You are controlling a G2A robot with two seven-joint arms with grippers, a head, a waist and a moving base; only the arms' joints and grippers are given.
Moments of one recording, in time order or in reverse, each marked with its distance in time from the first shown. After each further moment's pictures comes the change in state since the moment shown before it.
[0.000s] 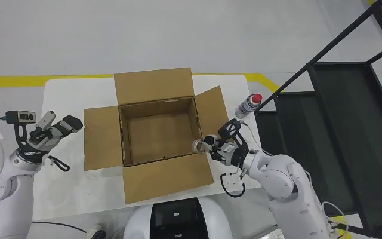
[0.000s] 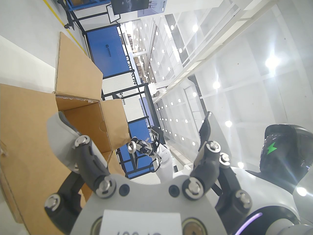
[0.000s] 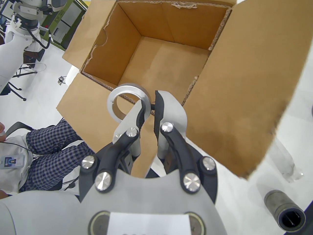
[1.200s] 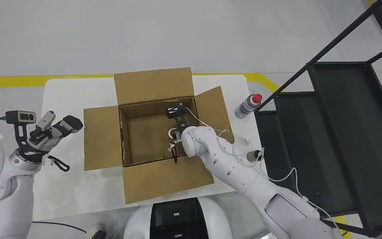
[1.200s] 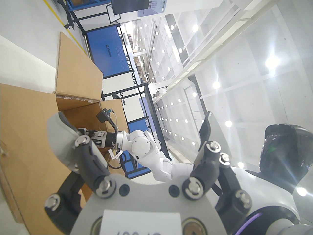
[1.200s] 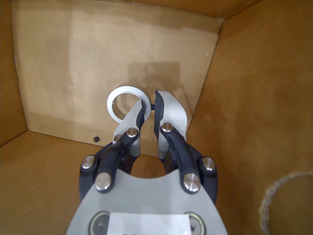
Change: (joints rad) left arm 0.000 0.000 0.000 0.000 0.000 0.000 0.000; right arm 0.727 -0.194 -0.681 0.836 -0.222 0.721 0.049
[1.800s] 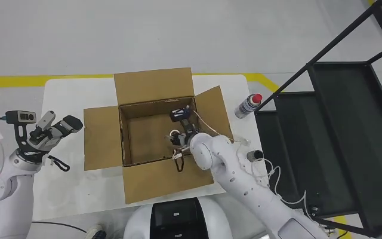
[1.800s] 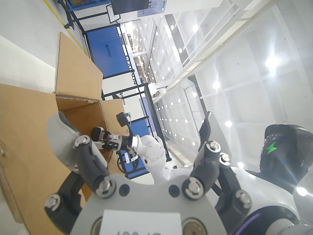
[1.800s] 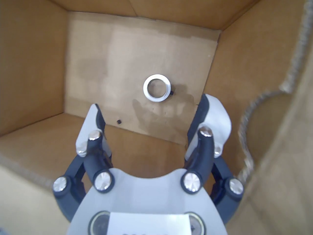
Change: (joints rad) left arm 0.000 0.000 0.000 0.000 0.000 0.000 0.000; right arm -0.302 0.081 0.223 -0.479 -0.068 -0.153 0.047
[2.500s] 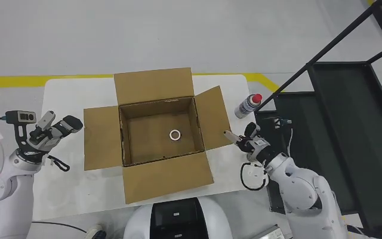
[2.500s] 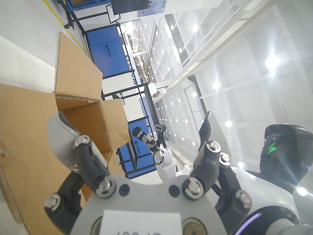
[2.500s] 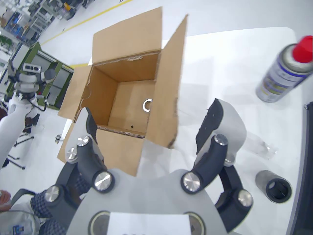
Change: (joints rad) left arm 0.000 0.000 0.000 0.000 0.000 0.000 0.000; right arm -0.657 0.092 0.750 -0.447 0.427 -0.441 -0.377
